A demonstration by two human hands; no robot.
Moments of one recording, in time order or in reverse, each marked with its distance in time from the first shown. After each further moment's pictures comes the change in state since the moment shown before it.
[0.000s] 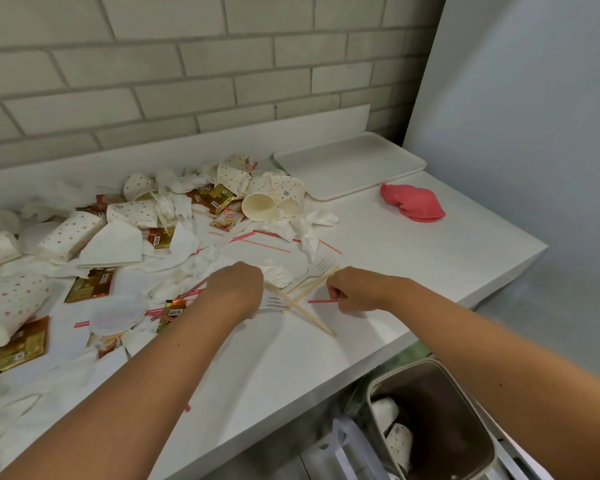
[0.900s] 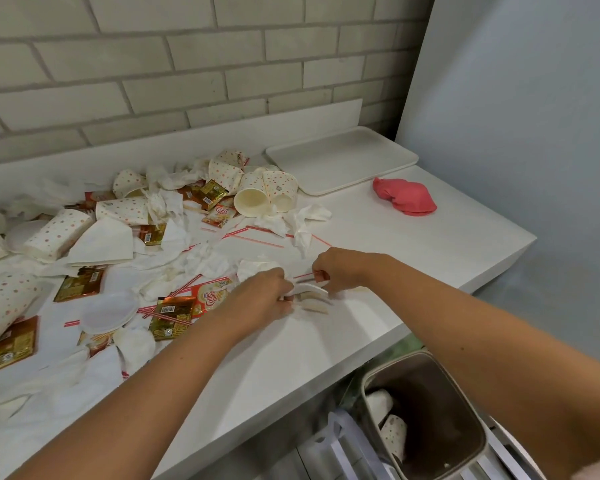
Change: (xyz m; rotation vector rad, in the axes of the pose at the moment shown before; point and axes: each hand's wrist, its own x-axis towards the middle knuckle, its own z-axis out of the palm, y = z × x) left_hand 0.004 0.018 0.030 -0.358 0.232 0.441; right_hand 0.021 -0.006 -0.016 -0.122 0.033 -0.003
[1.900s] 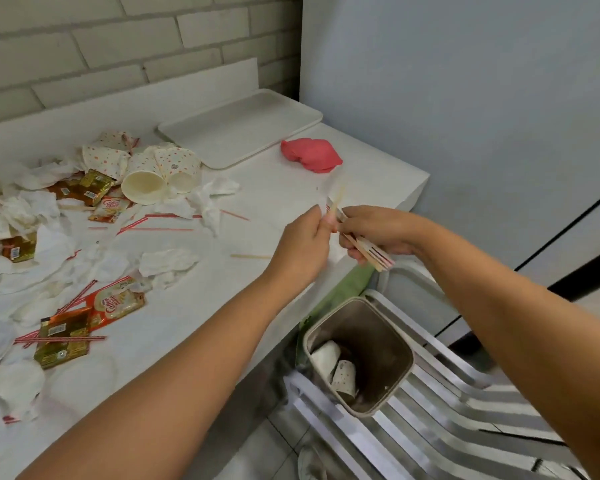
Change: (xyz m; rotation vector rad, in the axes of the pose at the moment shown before) left_hand 0.043 0.162 0.012 -0.822 0.192 0.116; right_hand -0.149 0.080 0.012 1.205 0.174 0.338
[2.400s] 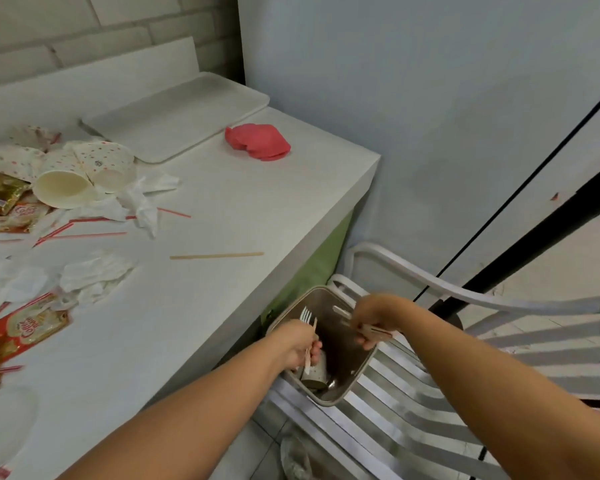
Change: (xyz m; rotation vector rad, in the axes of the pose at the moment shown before) left_hand -0.036 -0.100 0.124 -0.334 -0.438 -1.092; right_hand 0.000 0.181 0.015 -0.045 -0.070 0.731
